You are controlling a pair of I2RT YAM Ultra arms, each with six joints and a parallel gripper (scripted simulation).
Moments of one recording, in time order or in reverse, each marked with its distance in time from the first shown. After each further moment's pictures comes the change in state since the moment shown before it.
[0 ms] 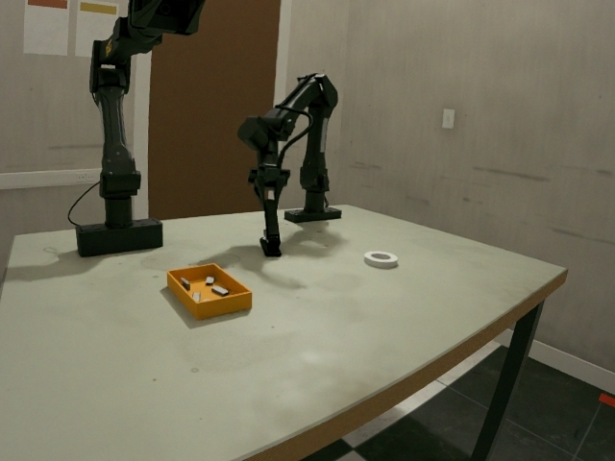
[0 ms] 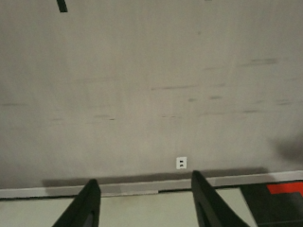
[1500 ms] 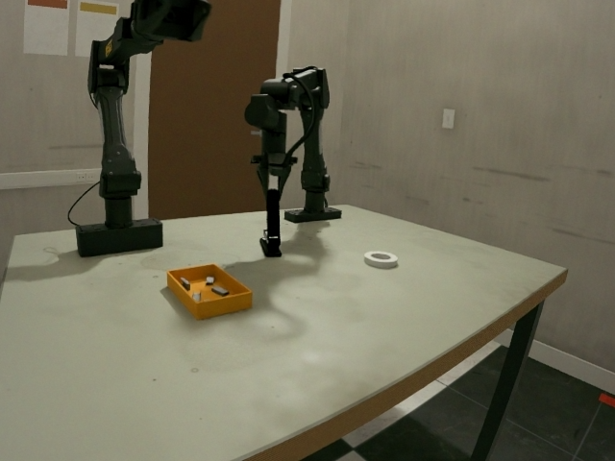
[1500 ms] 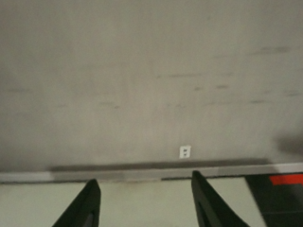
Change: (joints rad) left arm 0.220 0.354 0.707 -0.699 0.343 0.104; right arm 0.035 -0.008 0.000 -0.071 0.000 -0.003
